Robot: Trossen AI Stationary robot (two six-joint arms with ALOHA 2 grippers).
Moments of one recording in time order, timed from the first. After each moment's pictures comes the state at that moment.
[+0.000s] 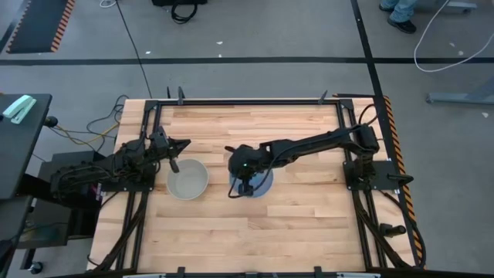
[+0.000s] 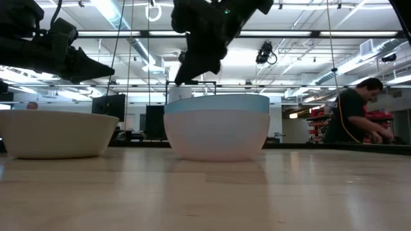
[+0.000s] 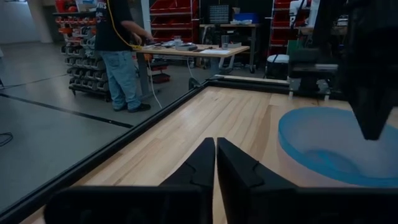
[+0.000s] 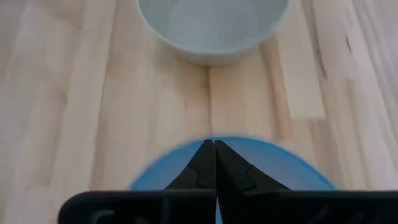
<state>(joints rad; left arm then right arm) 0.23 0.06 0.04 -0.01 -0.23 0.01 0.07 1.94 1.54 -0.50 0.01 0.10</state>
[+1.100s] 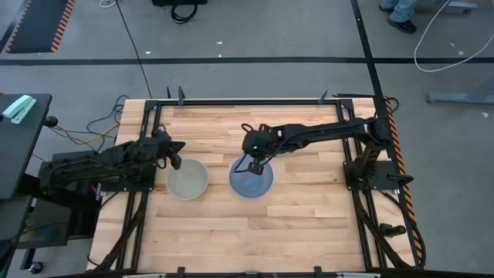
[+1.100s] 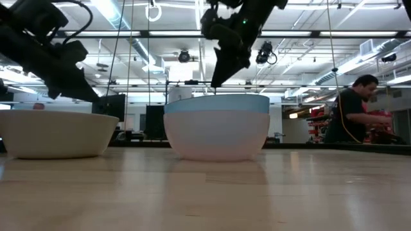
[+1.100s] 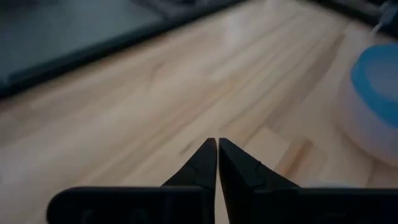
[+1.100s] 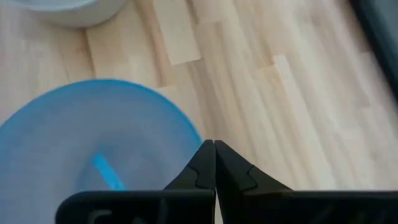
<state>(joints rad) 0.23 0.30 0.23 -0.46 -0.37 -0.38 -0.04 1.79 1.47 -0.69 0.23 0.16</state>
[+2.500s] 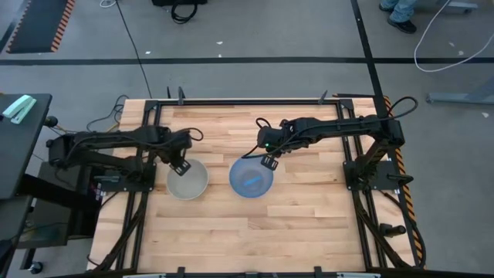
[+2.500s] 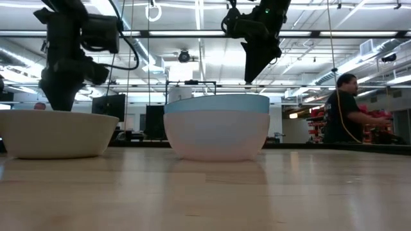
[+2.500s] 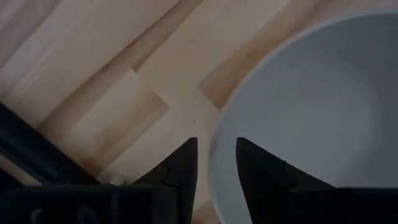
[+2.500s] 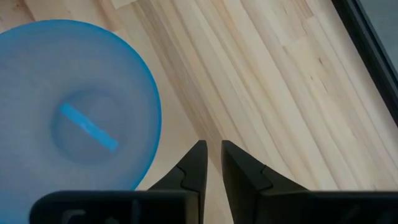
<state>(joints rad) 0.28 1.10 0.69 -1.04 -0.03 -0.55 -0.04 1.68 1.47 -1.01 0.29 0.39</state>
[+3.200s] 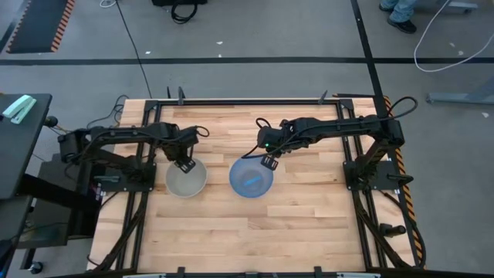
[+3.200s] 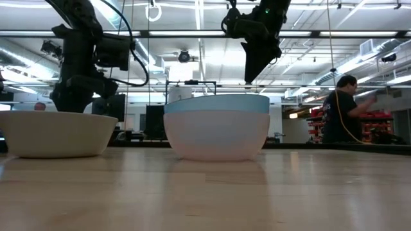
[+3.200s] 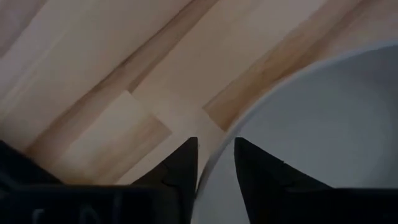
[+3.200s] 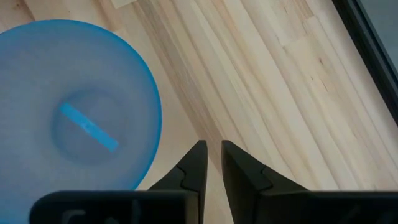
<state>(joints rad) 0.37 1.27 0.69 -0.95 0.00 -0.45 -0.04 1.68 1.47 -1.01 0.29 0.39</state>
